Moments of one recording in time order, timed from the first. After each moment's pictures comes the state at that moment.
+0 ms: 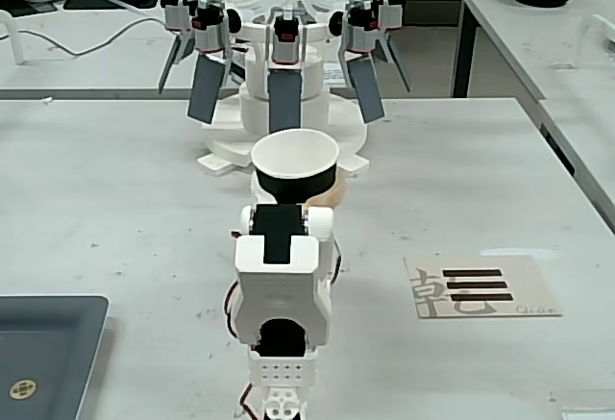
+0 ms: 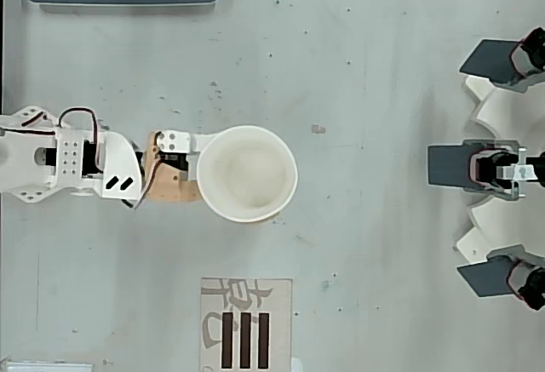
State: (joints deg) arm 0.1 119.7 175.3 -65.8 -89.3
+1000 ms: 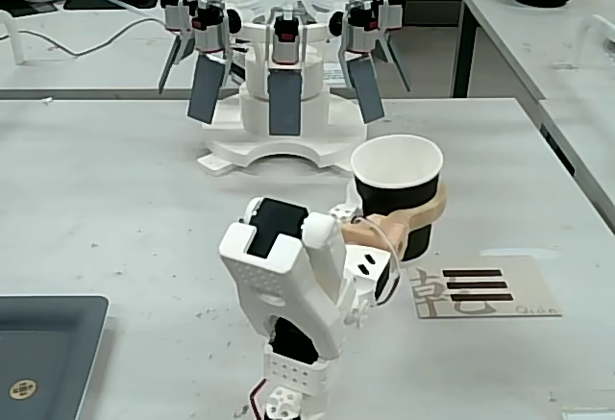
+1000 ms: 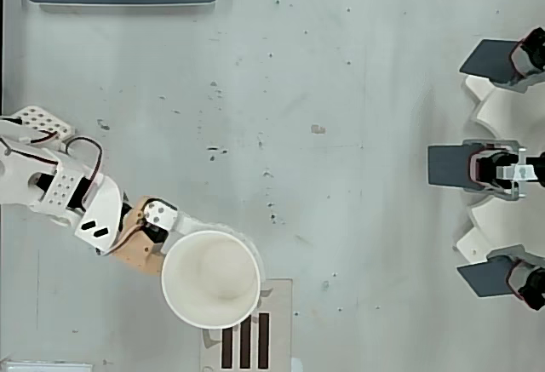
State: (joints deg) arm 23.9 116.3 174.8 -71.0 -89.3
